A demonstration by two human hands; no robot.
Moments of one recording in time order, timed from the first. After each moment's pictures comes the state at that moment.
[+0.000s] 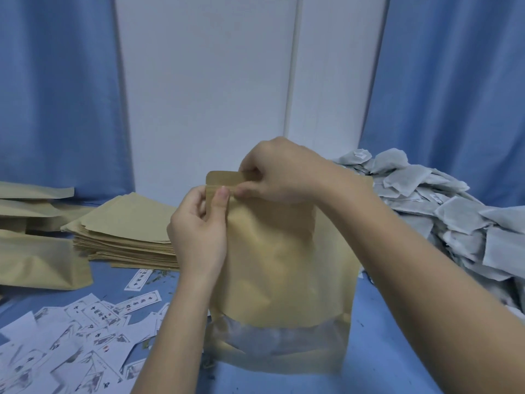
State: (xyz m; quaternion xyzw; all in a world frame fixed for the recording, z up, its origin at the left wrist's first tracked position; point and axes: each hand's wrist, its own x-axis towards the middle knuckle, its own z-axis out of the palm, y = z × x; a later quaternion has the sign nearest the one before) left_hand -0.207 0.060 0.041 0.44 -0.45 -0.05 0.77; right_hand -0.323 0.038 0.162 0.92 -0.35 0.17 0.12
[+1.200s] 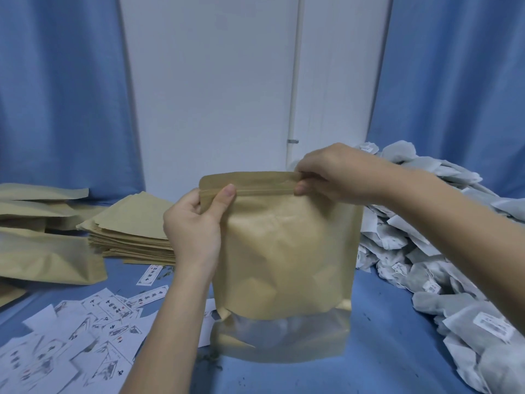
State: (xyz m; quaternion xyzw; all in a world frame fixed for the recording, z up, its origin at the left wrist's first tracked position) left_hand -0.203 0.063 0.048 0.39 -0.41 -0.12 0.81; right_hand -0.395 0.009 0.153 0.93 -0.30 0.15 0.14
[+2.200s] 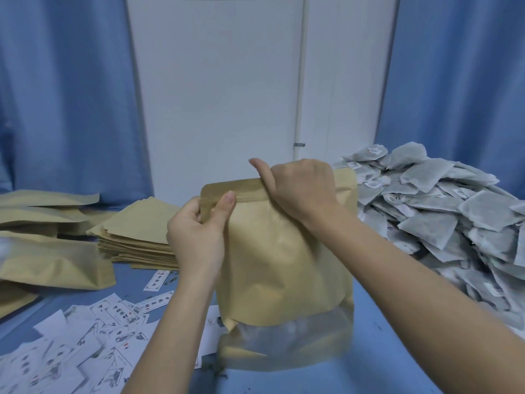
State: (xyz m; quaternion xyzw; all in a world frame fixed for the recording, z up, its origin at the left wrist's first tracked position) left_hand -0.204 0.064 0.044 0.43 -0.40 -0.09 0.80; right_hand -0.322 -0.002 0.109 0.72 -0.41 0.44 0.35
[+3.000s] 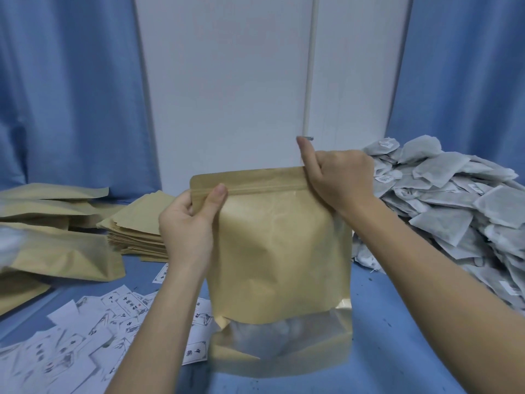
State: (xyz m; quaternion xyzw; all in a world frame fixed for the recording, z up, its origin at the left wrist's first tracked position) left_hand -0.178 0.065 0.041 0.40 -0.41 -0.14 0.81; right_hand -0.351 -0.030 0.106 0.70 -0.41 0.51 0.28
